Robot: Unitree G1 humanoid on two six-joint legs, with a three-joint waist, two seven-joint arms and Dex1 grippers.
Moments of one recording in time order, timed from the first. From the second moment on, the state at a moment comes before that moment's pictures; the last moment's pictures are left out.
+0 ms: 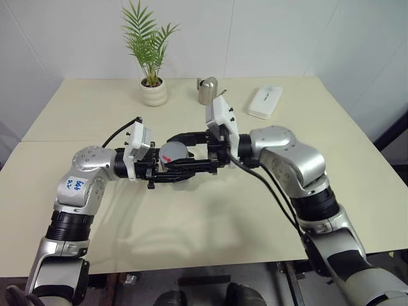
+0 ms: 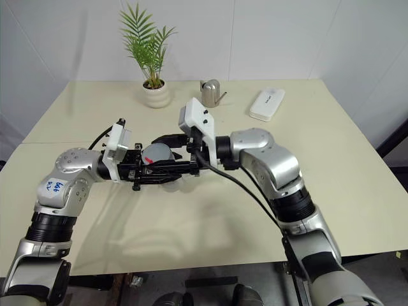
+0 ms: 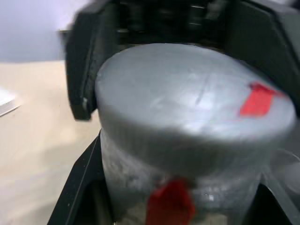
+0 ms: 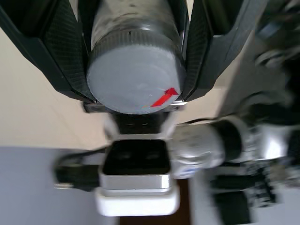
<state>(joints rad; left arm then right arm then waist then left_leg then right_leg) -0.71 0.62 0.00 0.04 -0.53 0.34 -1.31 -1.05 -0.36 0.24 0.01 0.51 0.61 1.18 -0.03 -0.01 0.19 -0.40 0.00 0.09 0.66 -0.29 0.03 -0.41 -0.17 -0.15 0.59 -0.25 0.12</state>
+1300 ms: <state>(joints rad) -0.62 0.53 0.08 0.01 -0.56 0.37 -1.11 -1.00 -0.26 0.18 -0.01 0.45 0.63 0.95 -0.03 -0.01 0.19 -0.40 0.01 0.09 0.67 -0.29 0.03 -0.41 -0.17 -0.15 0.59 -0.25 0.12</state>
